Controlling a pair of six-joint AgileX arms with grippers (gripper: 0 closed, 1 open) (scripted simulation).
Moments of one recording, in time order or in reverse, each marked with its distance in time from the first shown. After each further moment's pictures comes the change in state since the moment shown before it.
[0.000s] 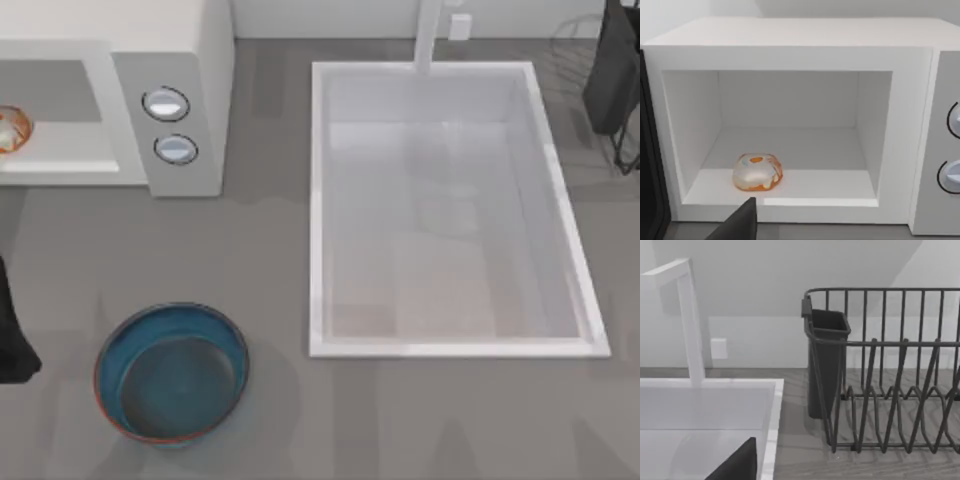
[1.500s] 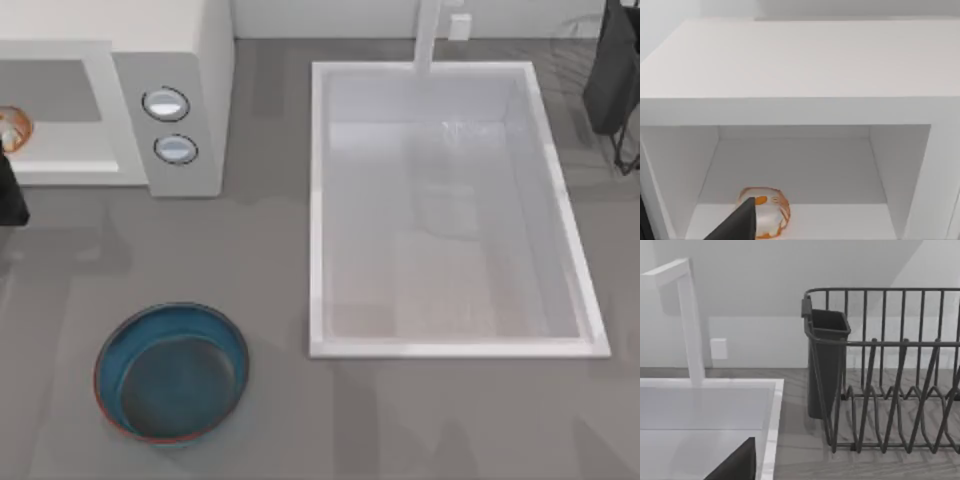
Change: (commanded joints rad) left arm 0.076 0.886 0.369 0.384 0.088 0.035; right arm 0.000 0.000 0.000 0.000 0.000 0.000
